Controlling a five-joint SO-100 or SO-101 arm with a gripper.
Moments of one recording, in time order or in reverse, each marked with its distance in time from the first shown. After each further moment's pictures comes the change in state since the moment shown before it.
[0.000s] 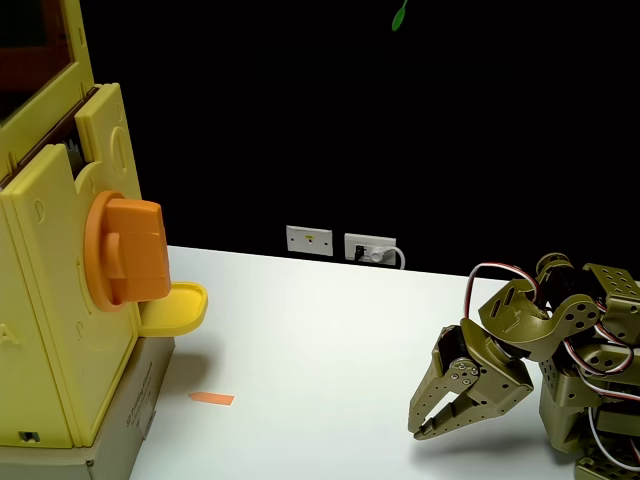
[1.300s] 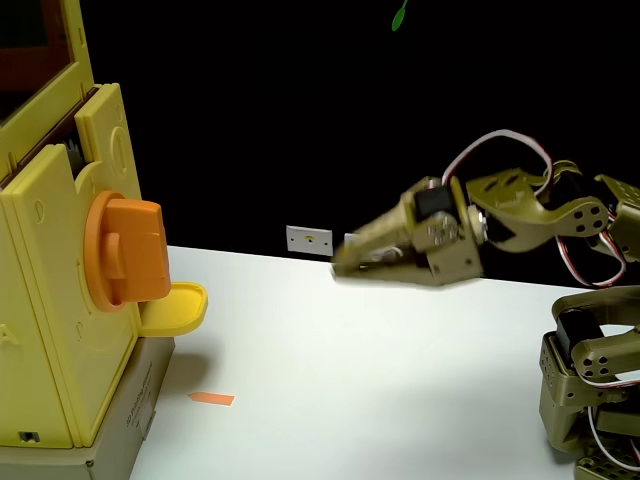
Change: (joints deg) arm 1.2 -24.5 -37.9 -27.8 -11.3
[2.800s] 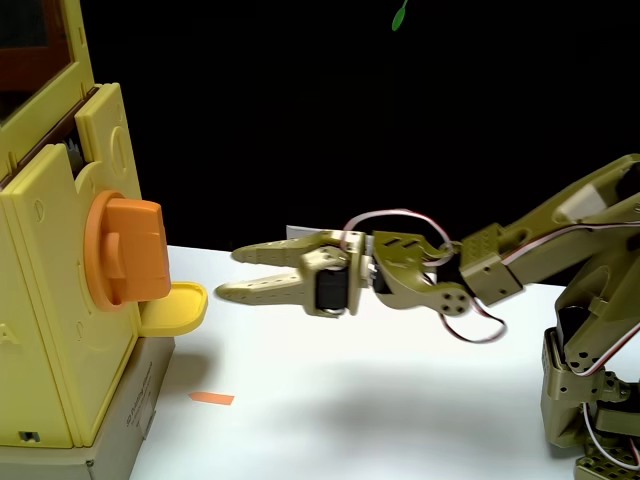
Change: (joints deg) arm 8.5 -51.8 4.5 -69.7 -74.0
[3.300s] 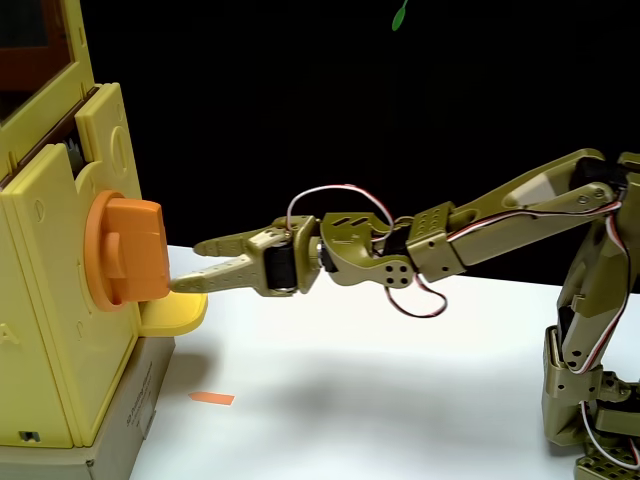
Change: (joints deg) arm 2.6 -15.5 -20.1 9.8 6.3
